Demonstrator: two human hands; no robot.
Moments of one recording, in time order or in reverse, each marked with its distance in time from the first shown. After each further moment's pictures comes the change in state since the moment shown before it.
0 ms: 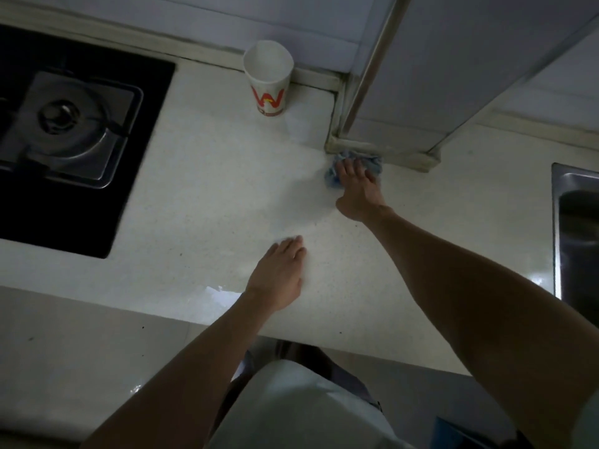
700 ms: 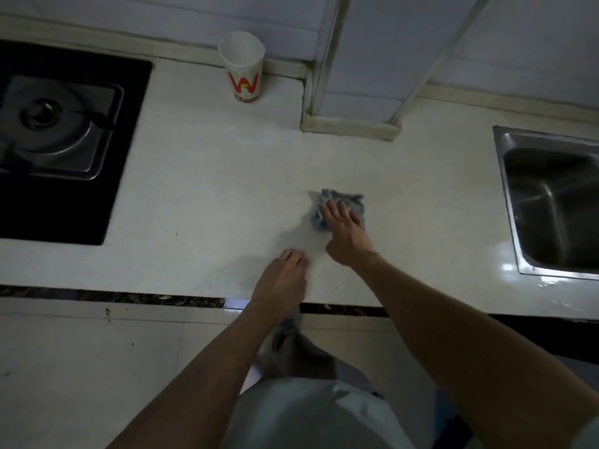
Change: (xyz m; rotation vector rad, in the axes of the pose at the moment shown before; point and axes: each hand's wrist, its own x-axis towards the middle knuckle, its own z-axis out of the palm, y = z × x) left_hand -0.066 0.040 0.029 -0.134 0.059 0.104; right_hand -0.149 -0.018 0.076 0.022 0.052 0.047
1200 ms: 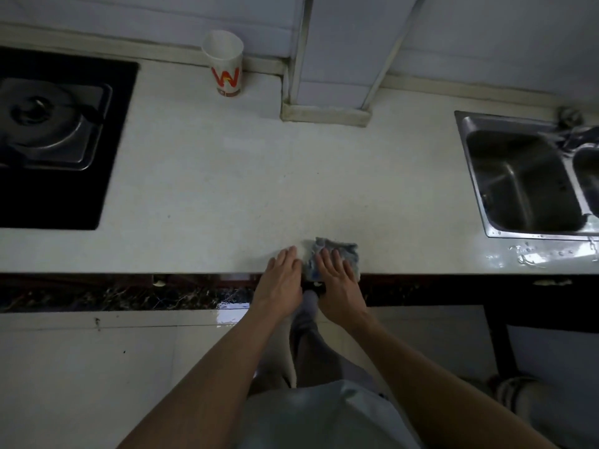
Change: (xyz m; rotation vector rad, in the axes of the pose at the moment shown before) left_hand -0.045 0.029 0.044 0.145 -0.048 -0.032; right_hand -0.157 -0.021 0.071 0.089 -0.022 0.081
